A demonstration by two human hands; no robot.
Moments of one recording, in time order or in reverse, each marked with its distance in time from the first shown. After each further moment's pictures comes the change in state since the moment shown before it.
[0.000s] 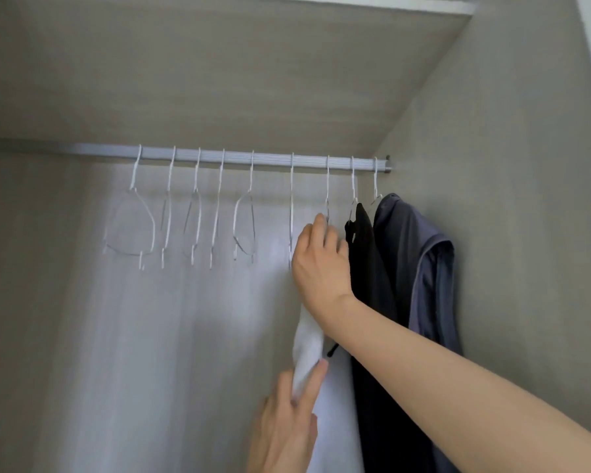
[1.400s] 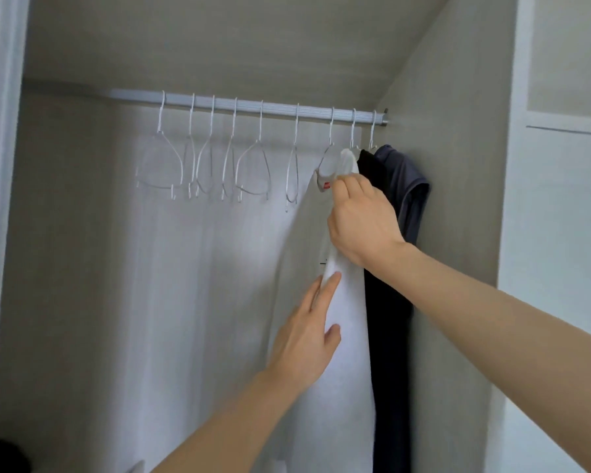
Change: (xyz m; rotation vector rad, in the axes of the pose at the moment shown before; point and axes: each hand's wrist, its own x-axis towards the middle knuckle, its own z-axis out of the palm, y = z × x) left_hand -0.050 0.075 -0.054 -0.332 0.007 0.024; right_hand -0.079 0.075 -0.111 0.138 -0.021 -0.165
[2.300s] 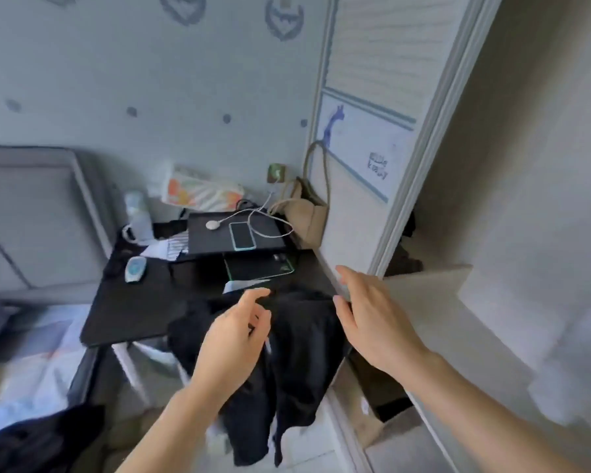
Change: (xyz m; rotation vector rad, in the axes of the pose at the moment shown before) left_hand -0.533 0.216 -0.132 0.557 0.549 -1.270; right_hand -0.406 -0.247 -0.104 1.336 -0.460 -0.851
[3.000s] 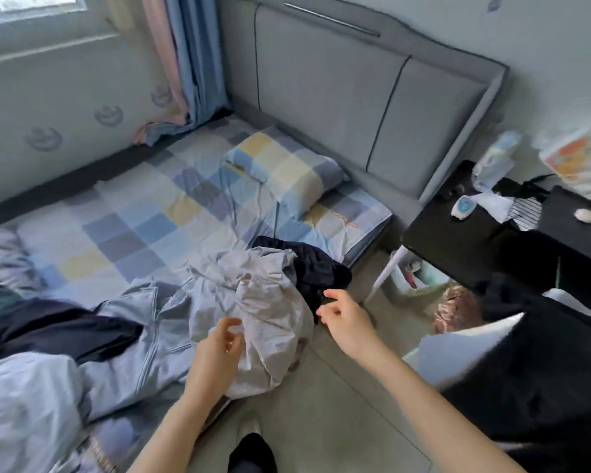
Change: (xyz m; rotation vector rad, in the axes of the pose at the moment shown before) left_hand -0.432 -0.231 -0.222 0.065 0.692 -1.131; right_hand -0.102 -0.444 0.257 0.713 -1.077 -0.199
